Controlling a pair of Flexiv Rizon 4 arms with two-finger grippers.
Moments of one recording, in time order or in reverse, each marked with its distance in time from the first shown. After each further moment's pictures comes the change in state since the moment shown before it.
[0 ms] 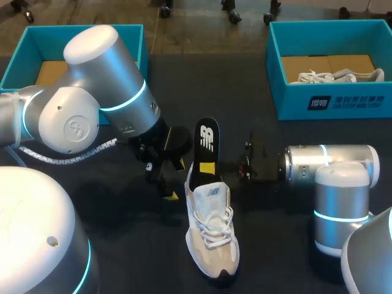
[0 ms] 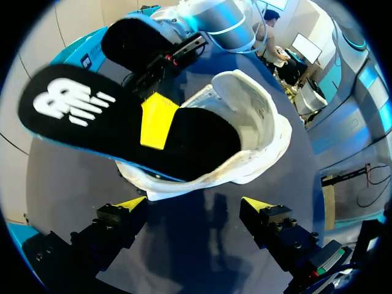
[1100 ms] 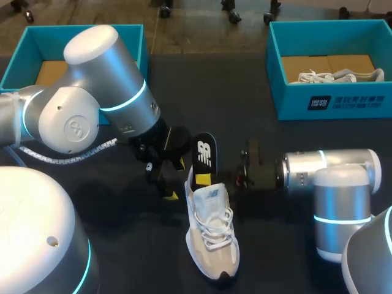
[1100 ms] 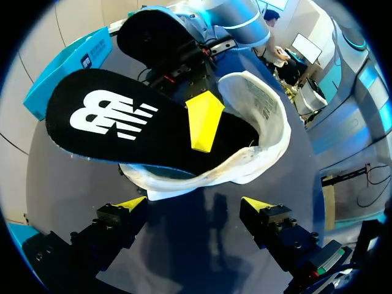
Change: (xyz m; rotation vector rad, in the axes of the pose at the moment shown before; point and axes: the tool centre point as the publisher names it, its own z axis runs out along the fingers) left arm 0.000 0.000 0.000 0.000 0.000 0.000; right arm 0.024 -0.012 0.007 0.041 -0.031 -0.021
